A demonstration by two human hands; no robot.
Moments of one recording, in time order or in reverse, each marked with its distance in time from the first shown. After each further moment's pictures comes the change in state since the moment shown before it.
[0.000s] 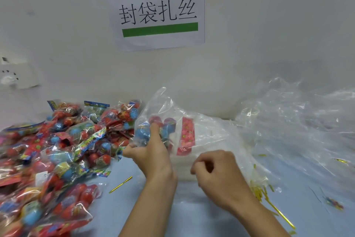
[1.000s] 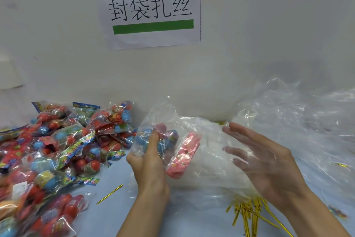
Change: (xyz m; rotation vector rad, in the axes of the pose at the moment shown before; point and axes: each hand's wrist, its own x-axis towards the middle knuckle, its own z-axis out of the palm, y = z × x) left_hand 0.011 -0.019 -0.005 0.031 -0.219 -0.140; right_hand 0.017 0.034 -0.072 1.034 0.046 0.337
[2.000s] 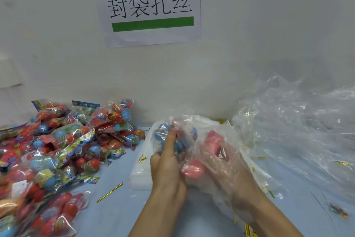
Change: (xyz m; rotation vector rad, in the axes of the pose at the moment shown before) left_hand -0.044 -0.003 0.022 -0.109 -0.311 -0.169; right_hand 0.006 0.048 0.036 -0.097 -0.266 -0.130
